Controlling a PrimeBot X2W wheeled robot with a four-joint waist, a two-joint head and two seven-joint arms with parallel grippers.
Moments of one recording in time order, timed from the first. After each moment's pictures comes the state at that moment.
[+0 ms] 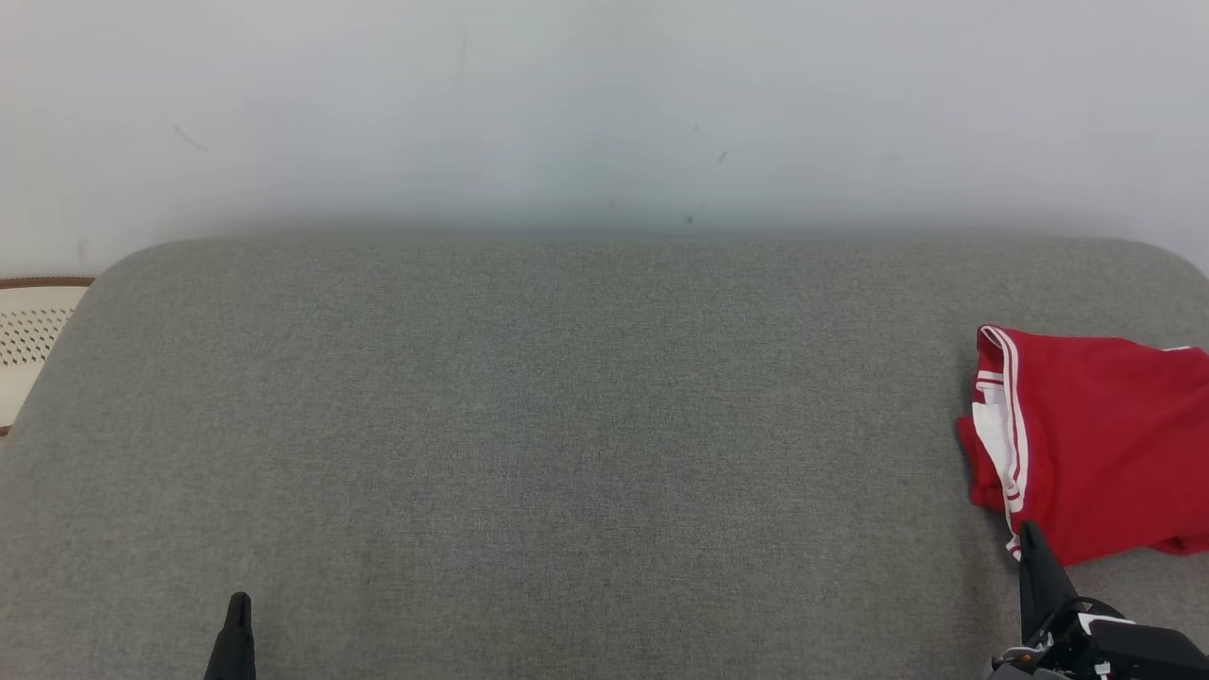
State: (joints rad) left arm -0.10 0.05 0.13 0.24 -1.61 -0.13 0.12; right arm -0.11 -0.05 -0.10 0.25 1.61 0.13 0.10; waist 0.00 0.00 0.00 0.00
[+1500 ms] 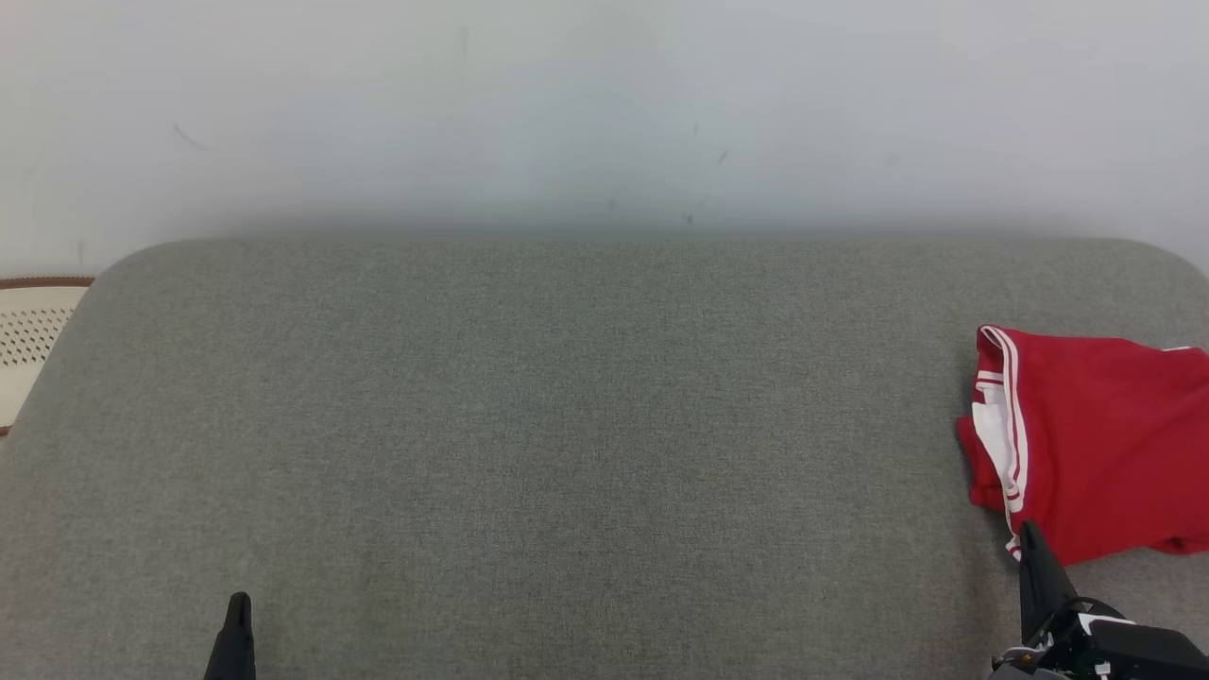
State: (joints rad) left arm -0.10 0.05 0.13 0.24 -1.61 -0.13 0.12; right arm -0.11 -0.05 -0.10 0.25 1.61 0.13 0.11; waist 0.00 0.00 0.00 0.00
